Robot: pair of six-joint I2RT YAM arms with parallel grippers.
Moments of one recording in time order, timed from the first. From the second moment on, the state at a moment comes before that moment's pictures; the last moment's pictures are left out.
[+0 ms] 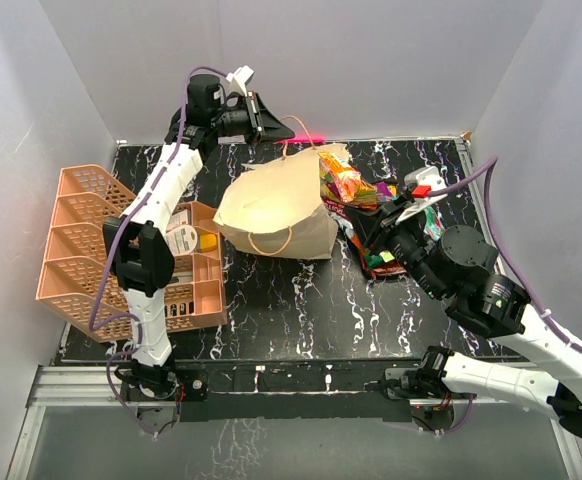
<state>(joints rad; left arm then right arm) -0.29 2.03 2.04 -0.31 0.91 -0.87 0.99 0.78 1.12 -0.25 0.42 0.12</state>
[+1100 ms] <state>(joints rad) -0.08 1.94 2.22 -0.58 0.61 -0.65 0.99 0.90 1.27 -0.43 1.13 -0.10</state>
